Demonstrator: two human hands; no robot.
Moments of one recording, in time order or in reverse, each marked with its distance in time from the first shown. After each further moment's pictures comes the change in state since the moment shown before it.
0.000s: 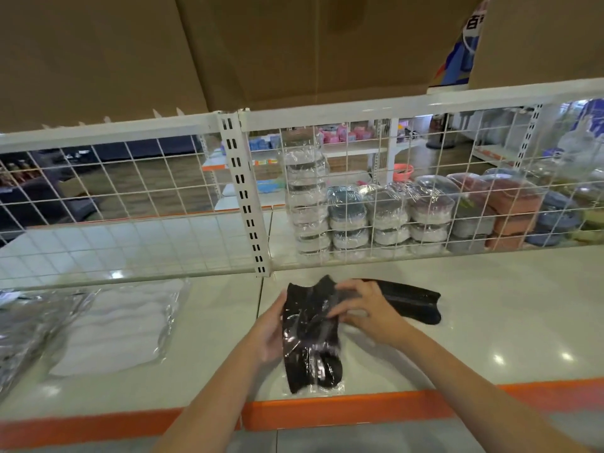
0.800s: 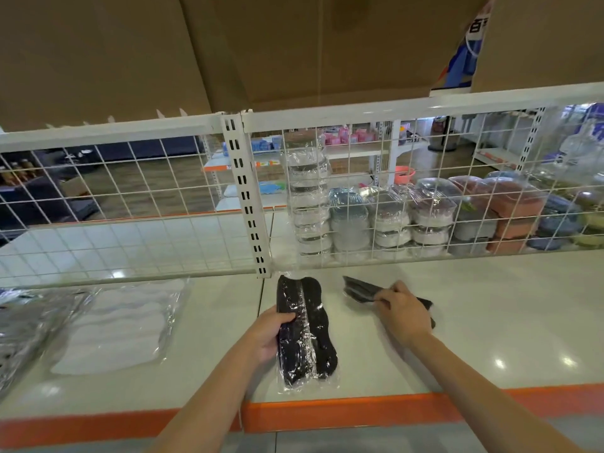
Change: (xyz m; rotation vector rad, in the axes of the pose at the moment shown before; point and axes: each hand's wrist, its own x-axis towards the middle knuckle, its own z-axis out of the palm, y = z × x) left_hand 0.006 0.004 -0.008 0.199 0.058 0.099; right_hand -0.005 0.037 -0.008 -0.318 0.355 0.395
